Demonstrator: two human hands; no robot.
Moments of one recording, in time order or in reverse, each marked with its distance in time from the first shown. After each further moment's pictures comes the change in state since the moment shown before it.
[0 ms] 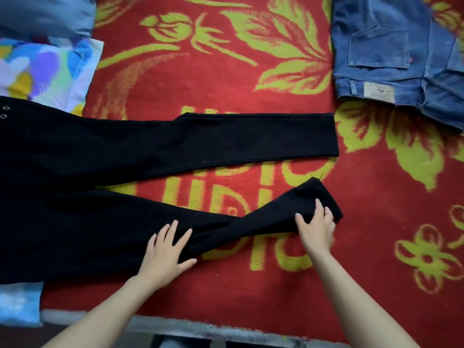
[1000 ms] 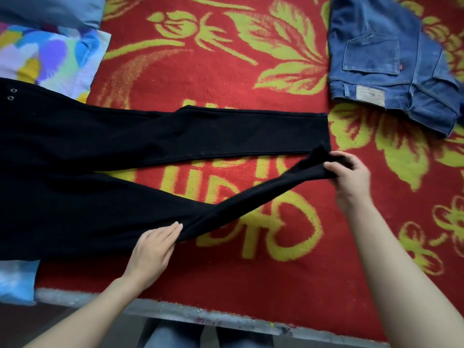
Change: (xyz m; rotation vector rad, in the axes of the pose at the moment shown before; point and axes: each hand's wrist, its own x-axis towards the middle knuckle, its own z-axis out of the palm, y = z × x) left_hand -0.047 0.003 -0.017 -0.197 0.523 0.284; right_hand 0.039 -0.046 -0.090 0.953 0.032 -0.191
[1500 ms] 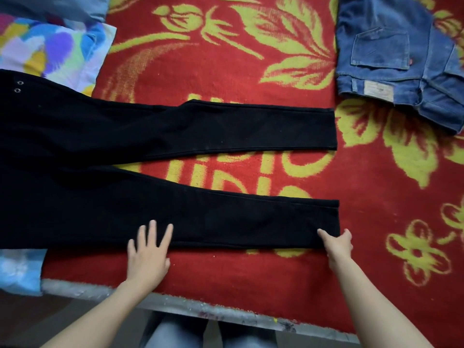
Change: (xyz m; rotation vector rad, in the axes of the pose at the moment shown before) left_hand -0.024 0.000 0.030 0.314 -0.471 -0.484; right_hand -0.054 0.140 -0.063 -0.570 0.217 0.564
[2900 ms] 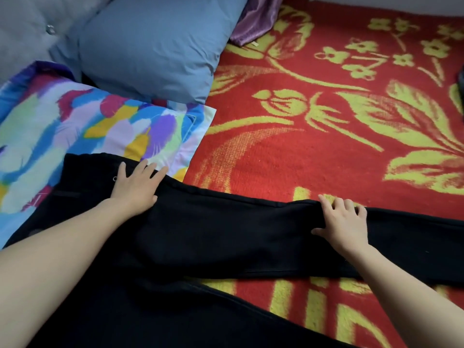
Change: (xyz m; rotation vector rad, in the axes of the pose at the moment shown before) left_hand 0.301 -0.280 -0.182 0.275 0.206 -0.086; right_hand -0.104 -0.291 0.265 -1.287 0.168 -1.122
